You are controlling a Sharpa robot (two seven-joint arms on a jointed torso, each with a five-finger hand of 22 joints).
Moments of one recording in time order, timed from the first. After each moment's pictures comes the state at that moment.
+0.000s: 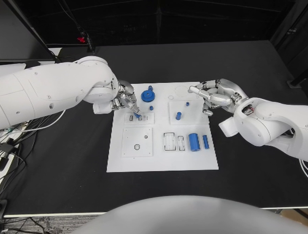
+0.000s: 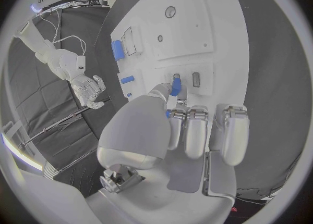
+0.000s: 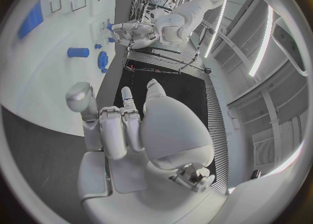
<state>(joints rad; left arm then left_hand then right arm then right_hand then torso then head) 1.46 -0.57 -0.24 1.27 -0.77 0.30 -0.53 1.43 0.06 0.13 0.19 0.51 0.71 0.12 0.64 0.50 1.46 0.05 1.57 1.31 1.47 -0.02 1.57 1.31 0.01 1.46 0.10 1.57 1.31 1.15 -1.03 -0.06 1.72 -0.41 -0.41 0.18 1.37 0.16 -0.21 0.29 0.31 0.72 0.18 0.45 0.15 1.46 0.09 1.57 1.31 1.46 0.03 1.53 1.31 0.11 1.25 0.14 1.04 1.28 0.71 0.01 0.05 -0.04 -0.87</state>
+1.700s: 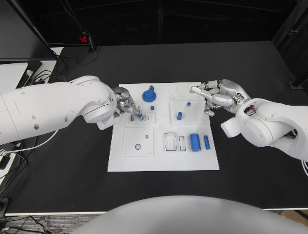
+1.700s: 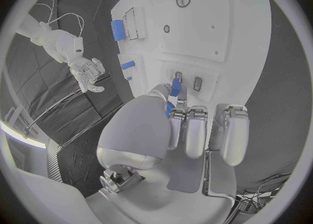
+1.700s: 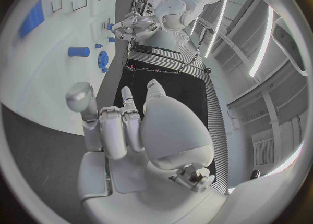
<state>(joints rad) 1.40 -0.69 -0.24 1.49 -0.75 -0.09 -0.59 1.43 0.07 0.13 0.22 0.54 0.71 0.12 0.64 0.50 1.46 0.04 1.57 1.31 1.46 -0.02 1.57 1.31 0.01 1.46 0.10 1.57 1.31 1.15 -1.03 -0.06 1.72 -0.41 -0.41 0.18 1.37 0.16 -0.22 0.29 0.30 0.72 0.17 0.45 0.15 1.46 0.09 1.57 1.31 1.46 0.03 1.53 1.31 0.11 1.25 0.14 1.04 1.28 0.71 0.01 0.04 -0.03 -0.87</state>
